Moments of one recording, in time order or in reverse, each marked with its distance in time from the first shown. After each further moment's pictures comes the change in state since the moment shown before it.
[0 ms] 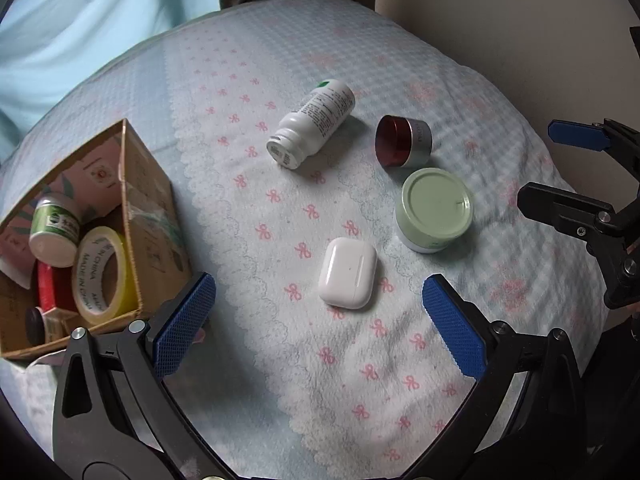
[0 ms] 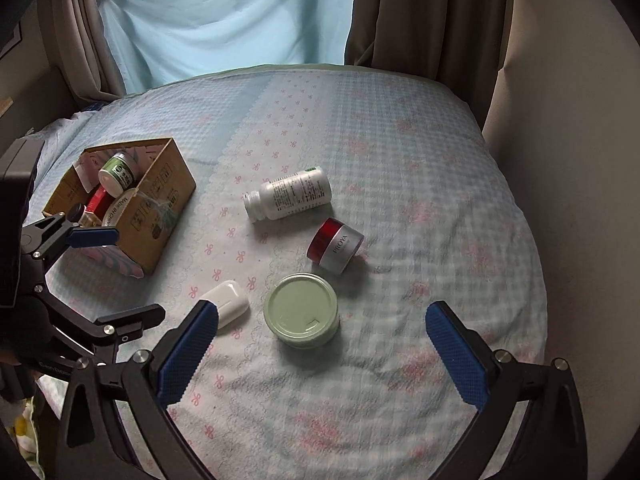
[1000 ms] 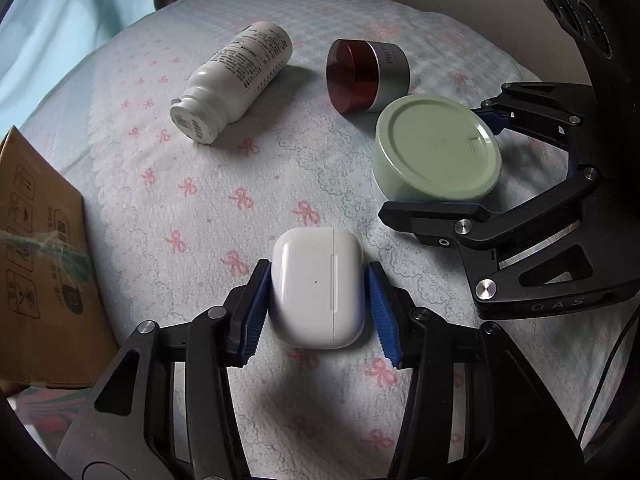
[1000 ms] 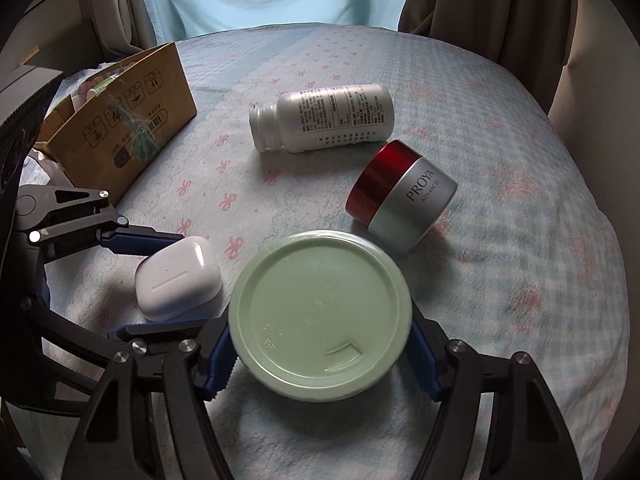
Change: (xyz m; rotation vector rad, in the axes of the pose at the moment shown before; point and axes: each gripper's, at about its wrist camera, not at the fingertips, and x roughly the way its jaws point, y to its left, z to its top) left arm 0.081 -0.027 -0.016 0.175 0.008 -0.052; right arm 0.122 0.014 -0.036 -0.148 0.023 0.086
